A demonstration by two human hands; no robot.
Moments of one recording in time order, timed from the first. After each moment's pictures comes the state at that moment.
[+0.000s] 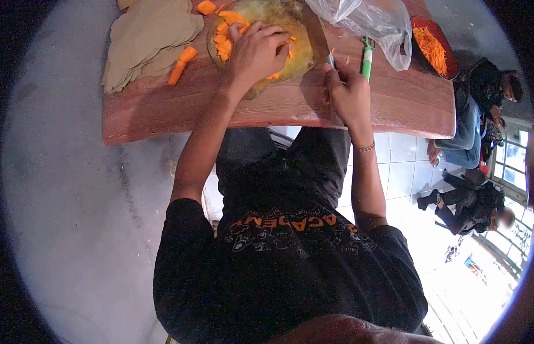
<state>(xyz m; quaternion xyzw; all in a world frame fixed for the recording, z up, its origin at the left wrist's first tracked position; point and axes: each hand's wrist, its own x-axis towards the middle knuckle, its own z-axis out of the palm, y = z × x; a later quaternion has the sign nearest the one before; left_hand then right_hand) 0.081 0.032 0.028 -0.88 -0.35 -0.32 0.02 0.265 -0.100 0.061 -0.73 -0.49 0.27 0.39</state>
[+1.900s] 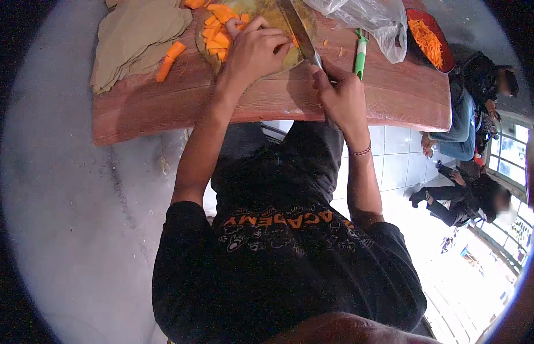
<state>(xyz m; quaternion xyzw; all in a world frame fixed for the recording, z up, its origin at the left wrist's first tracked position) 0.091 0.019 0.029 -0.89 -0.34 -0.31 -0.01 0.258 -0.116 0.081 -0.74 -0.54 0.24 0.33</state>
